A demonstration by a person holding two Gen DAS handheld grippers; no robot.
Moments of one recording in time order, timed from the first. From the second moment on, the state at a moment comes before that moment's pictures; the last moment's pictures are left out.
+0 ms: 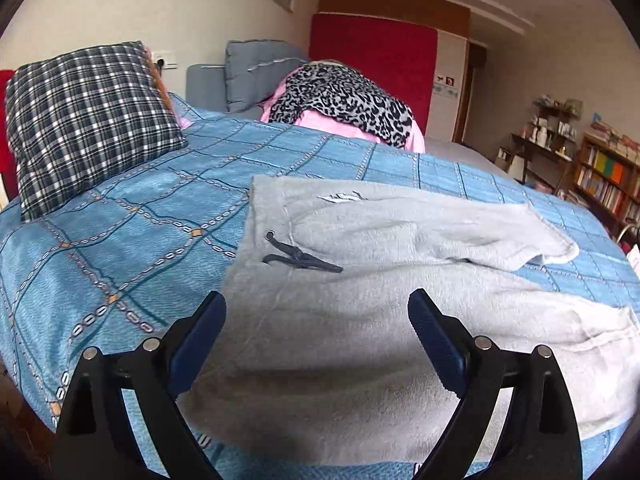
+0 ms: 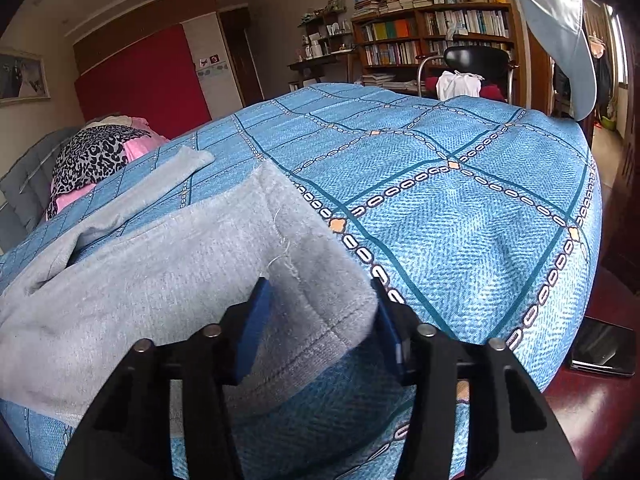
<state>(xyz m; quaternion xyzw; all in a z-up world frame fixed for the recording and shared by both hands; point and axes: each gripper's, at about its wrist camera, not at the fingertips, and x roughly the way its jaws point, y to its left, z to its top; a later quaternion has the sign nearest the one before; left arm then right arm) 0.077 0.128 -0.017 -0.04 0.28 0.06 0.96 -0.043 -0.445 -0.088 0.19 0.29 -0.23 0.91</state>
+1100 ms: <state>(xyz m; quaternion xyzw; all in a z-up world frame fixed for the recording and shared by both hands) 0.139 0.101 -0.008 0.02 0.37 -0.03 0.93 -0.007 -0.431 -0.012 0.16 0.24 -0.16 0.94</state>
